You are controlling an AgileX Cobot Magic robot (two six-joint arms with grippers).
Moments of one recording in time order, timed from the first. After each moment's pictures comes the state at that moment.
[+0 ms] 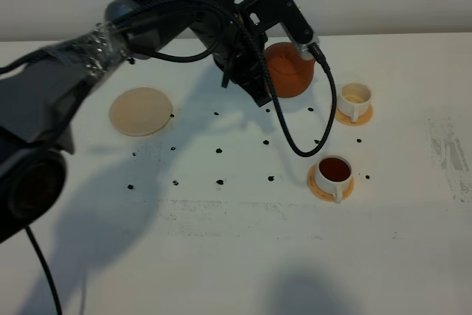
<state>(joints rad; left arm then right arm) -0.57 2.33 -2.15 -0.06 0.90 0.69 -0.11 0.00 -0.52 -0.03 1.11 0.02</state>
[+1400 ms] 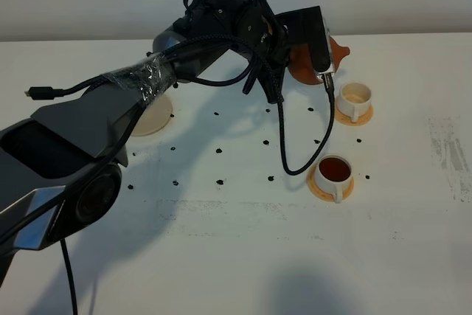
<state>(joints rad) -0.60 2.53 -2.33 0.03 0.65 0.98 -0.11 0.00 -0.52 -0.03 1.11 0.02</state>
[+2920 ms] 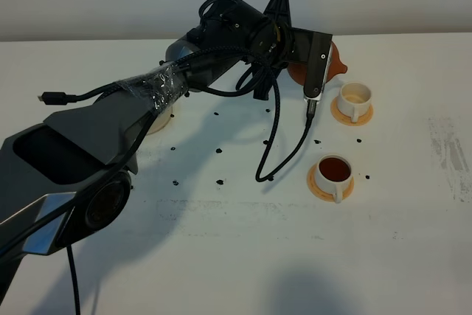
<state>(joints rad) -0.63 2.55 -2.33 0.22 0.57 1.22 -0.11 0.00 -0.52 -0.03 1.11 0.02</state>
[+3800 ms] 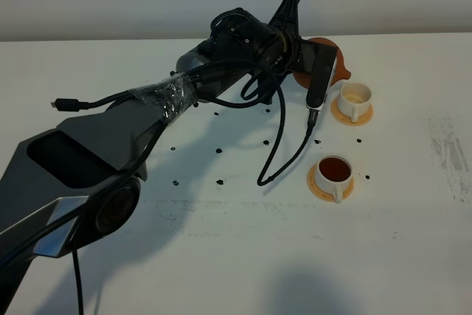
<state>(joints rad) -0.65 2.59 -2.33 0.28 0.50 1.24 -0.11 0.00 -0.52 -0.03 1.11 0.02</state>
